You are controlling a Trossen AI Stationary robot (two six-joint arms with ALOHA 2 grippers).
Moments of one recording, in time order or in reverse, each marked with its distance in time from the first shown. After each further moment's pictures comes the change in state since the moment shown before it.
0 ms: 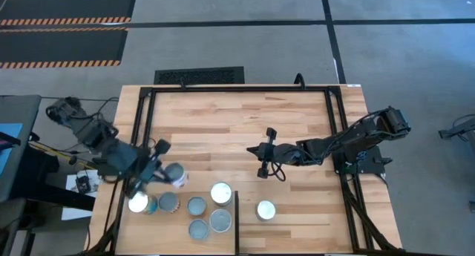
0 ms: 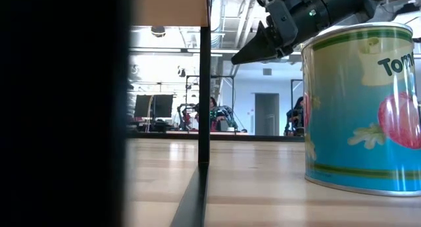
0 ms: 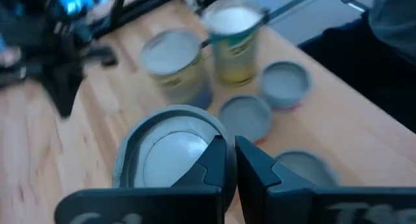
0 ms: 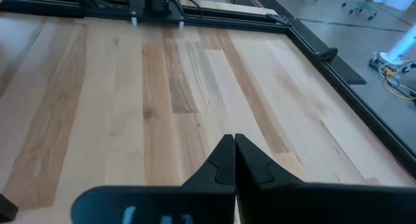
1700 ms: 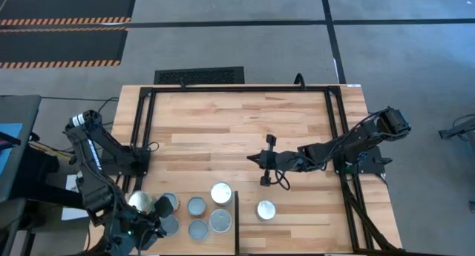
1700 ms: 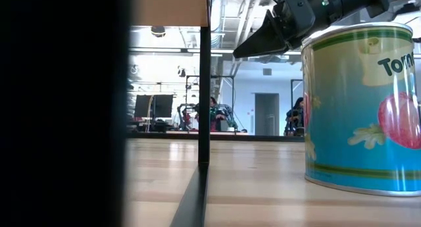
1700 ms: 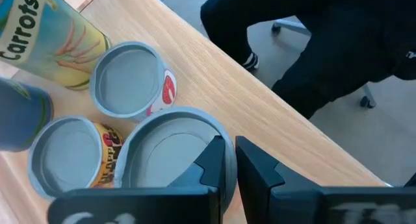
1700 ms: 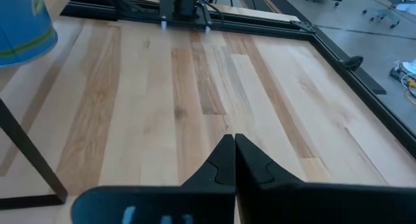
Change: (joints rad) left arm -0.463 0.491 0.165 -0.016 -0.164 -0.237; right arm 0.074 0.000 0.000 0.002 0.002 0.008
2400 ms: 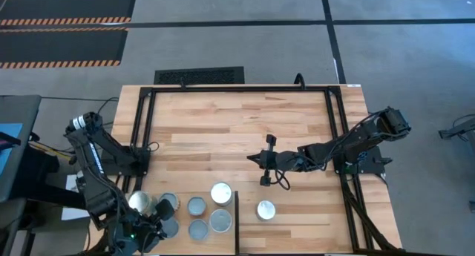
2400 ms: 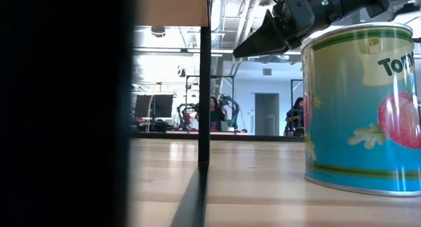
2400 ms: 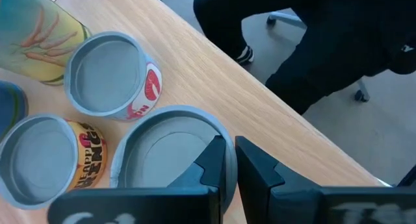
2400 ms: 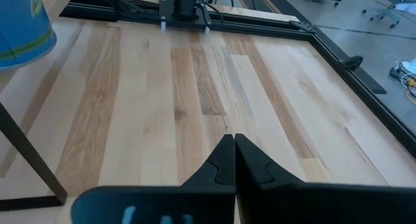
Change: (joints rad) left arm 0.000 0.030 -0.014 0.011 0.028 -0.016; right arm 0.000 0.000 0.001 0.000 0.000 0.002
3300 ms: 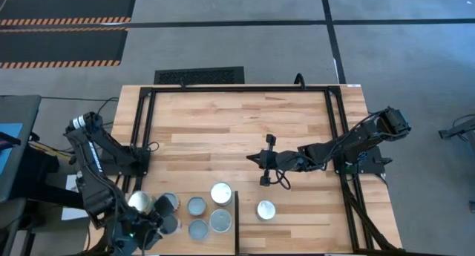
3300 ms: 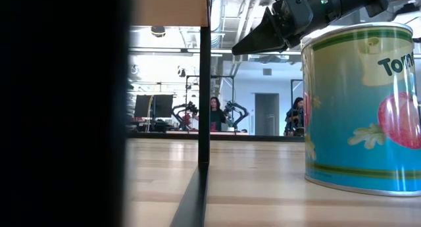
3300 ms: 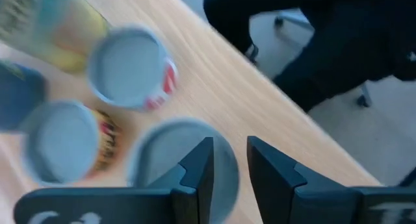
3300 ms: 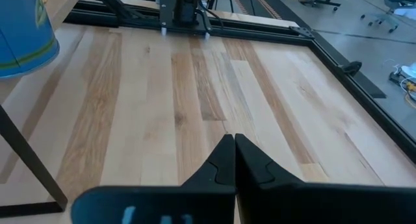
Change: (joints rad) left arm 0.005 0.000 0.046 -0.065 -0.017 -0.055; right arm 0.000 0.000 0.000 0.021 0.000 -0.010
